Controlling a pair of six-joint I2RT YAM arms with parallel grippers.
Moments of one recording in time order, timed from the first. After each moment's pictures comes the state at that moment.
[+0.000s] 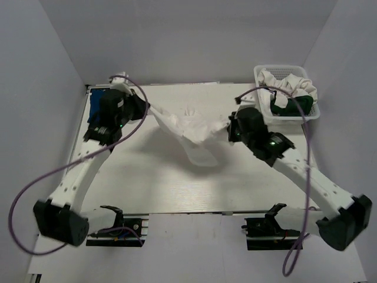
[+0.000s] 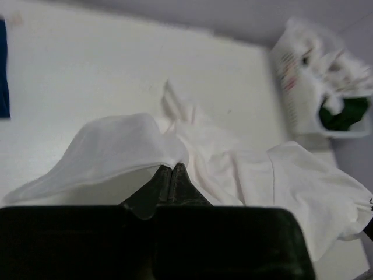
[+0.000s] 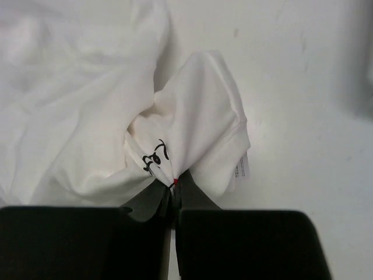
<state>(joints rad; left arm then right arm) -0.28 1.25 1.17 -0.28 0.07 -0.46 0.67 1.18 1.06 -0.51 0.28 0.33</state>
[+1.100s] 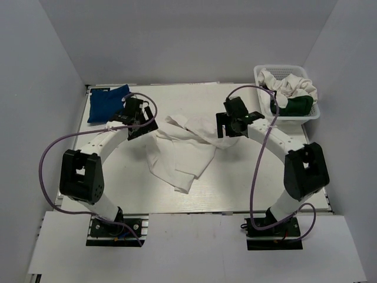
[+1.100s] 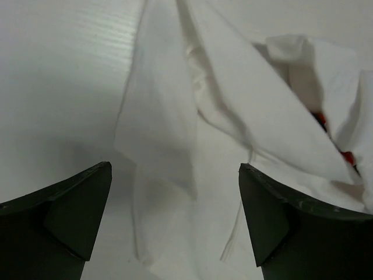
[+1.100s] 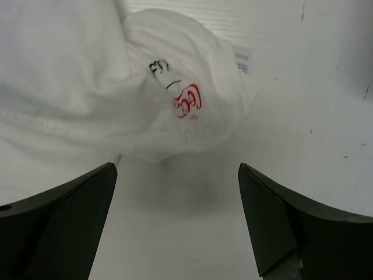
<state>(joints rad) -0.26 1.62 1.19 -0.45 -0.13 -0.56 0.48 1.68 1.26 -0.54 0.24 0.25</state>
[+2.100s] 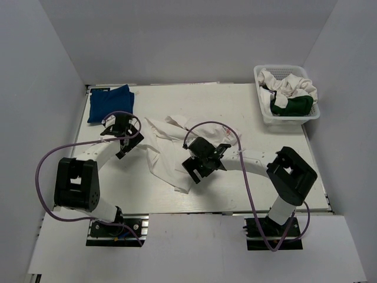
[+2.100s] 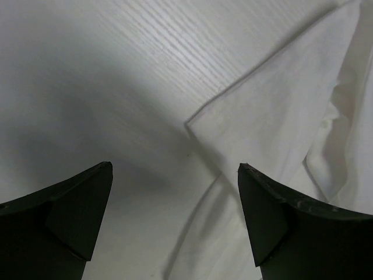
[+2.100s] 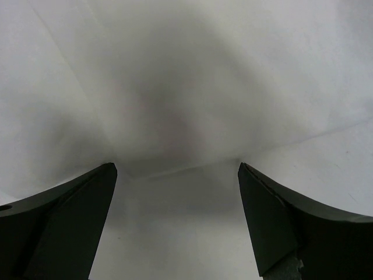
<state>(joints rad) -0.15 1.50 0.89 -0.42 -0.29 -0.82 0.93 1.68 1.01 -0.44 0.04 0.15</state>
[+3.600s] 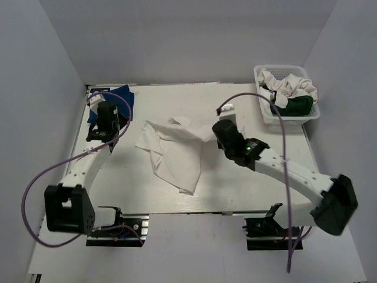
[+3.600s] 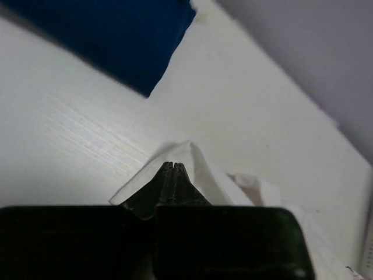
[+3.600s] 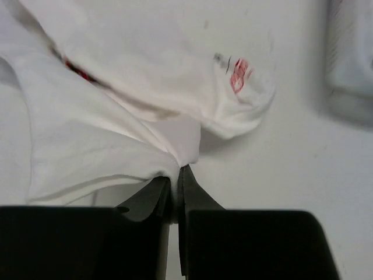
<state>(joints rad) -0.09 1.32 0.93 -0.13 -0.27 -0.72 0.86 1.33 1.02 -0.43 0.61 0.29</state>
